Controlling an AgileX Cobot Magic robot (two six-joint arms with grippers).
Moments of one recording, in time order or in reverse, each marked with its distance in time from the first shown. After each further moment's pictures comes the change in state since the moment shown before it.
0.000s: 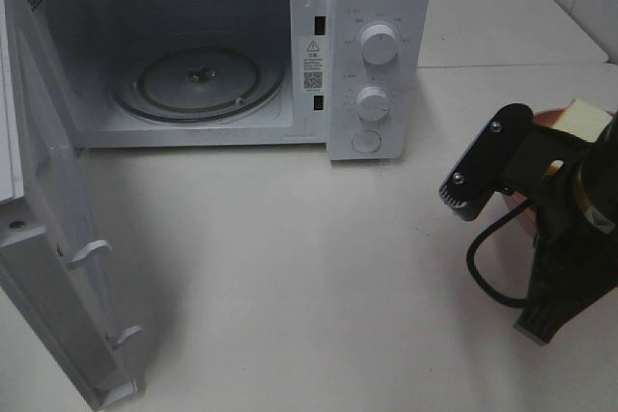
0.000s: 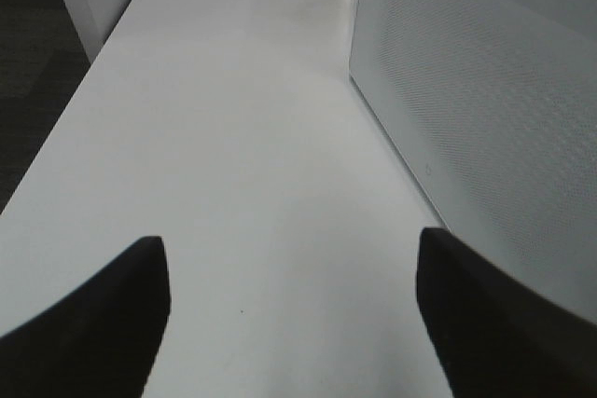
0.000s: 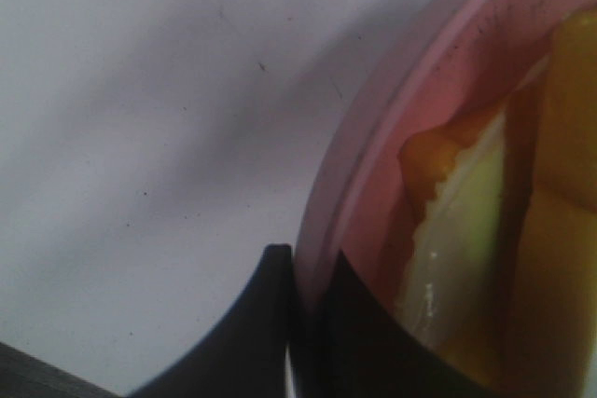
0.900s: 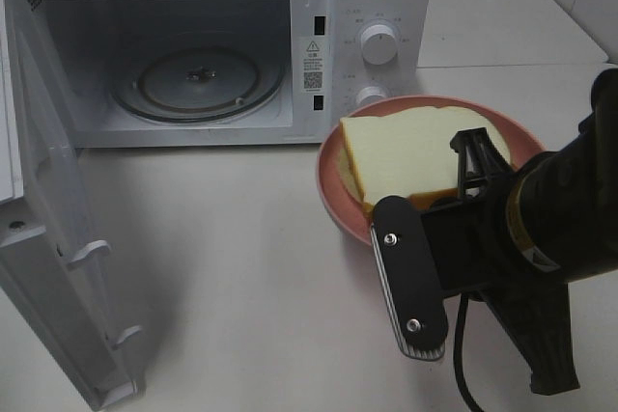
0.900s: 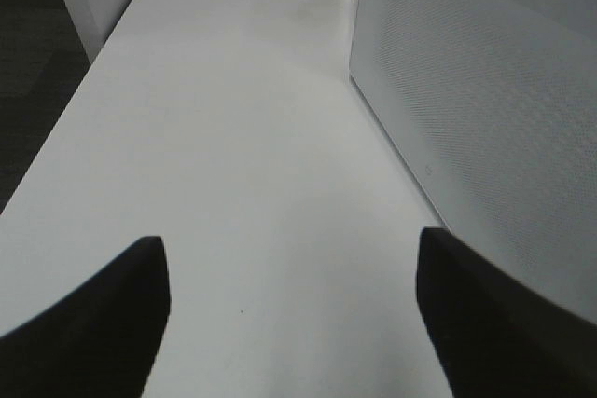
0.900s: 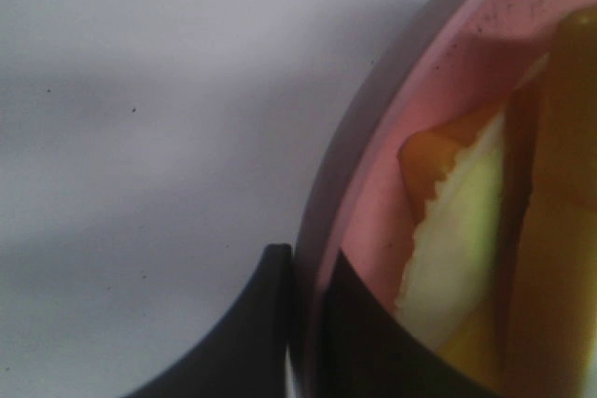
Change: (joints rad) left arm 0.000 0.000 0.000 0.000 0.000 0.000; right arm 0.177 0.007 0.000 0.001 -0.200 -0.697
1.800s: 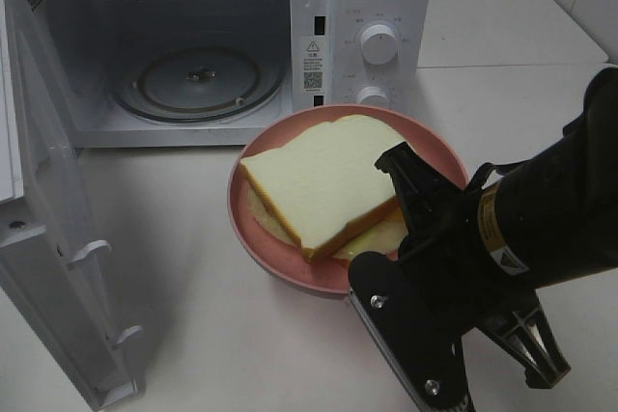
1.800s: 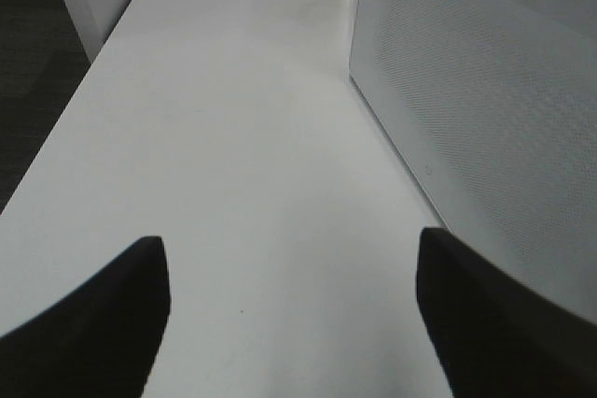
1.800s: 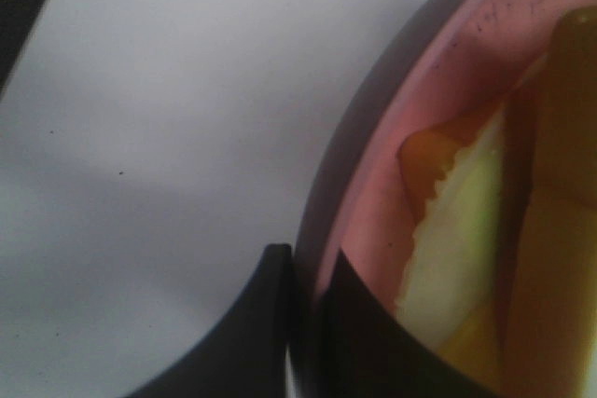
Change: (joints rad) left arm 0.000 0.000 0.000 0.000 0.000 0.000; right arm 0.000 0.026 0.000 0.108 -0.157 -0.452
